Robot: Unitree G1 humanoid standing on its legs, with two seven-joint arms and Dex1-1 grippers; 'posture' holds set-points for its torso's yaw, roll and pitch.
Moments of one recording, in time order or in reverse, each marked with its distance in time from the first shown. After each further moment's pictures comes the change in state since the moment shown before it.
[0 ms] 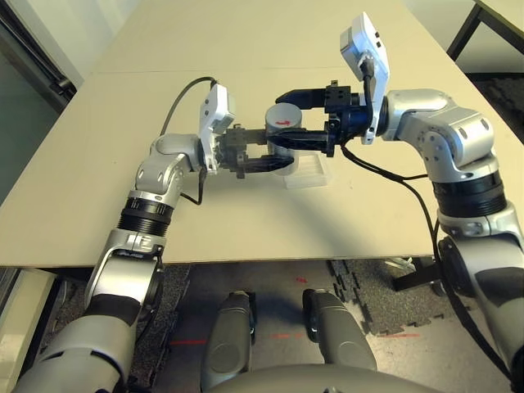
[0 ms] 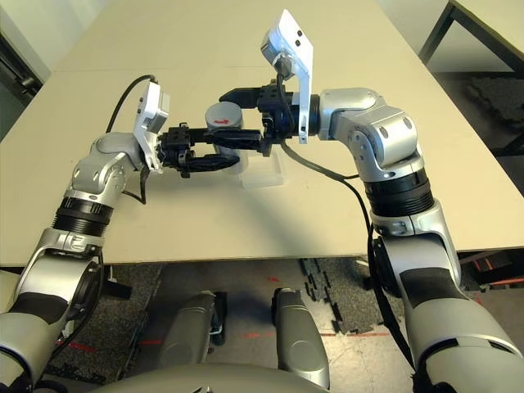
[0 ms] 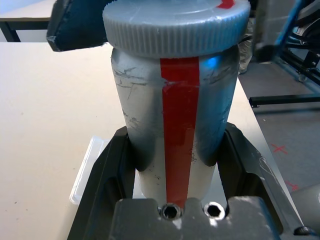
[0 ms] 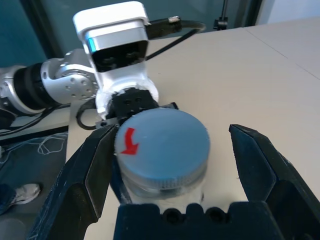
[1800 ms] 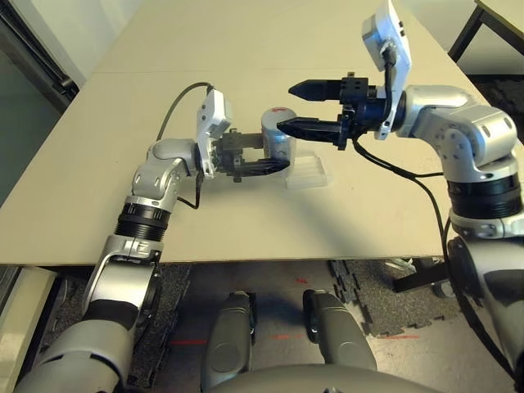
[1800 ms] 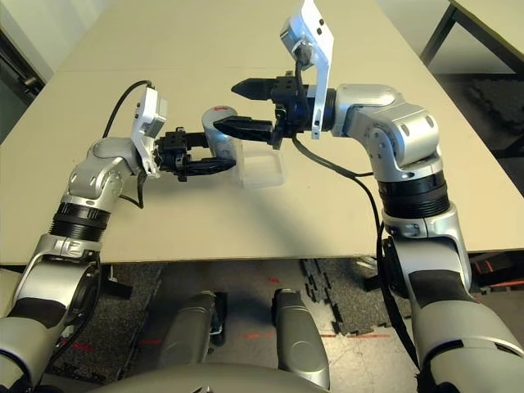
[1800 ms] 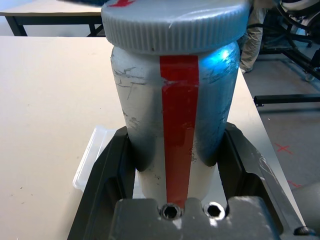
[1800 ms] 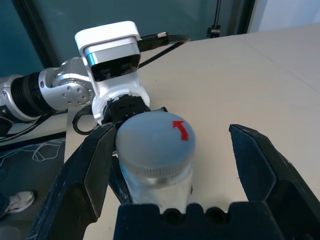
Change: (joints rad) left arm 0.026 0.006 0.017 -0.013 0.014 0.002 0.000; right arm 0.015 -0.020 -0.023 -0.038 0.043 0.004 -0.023
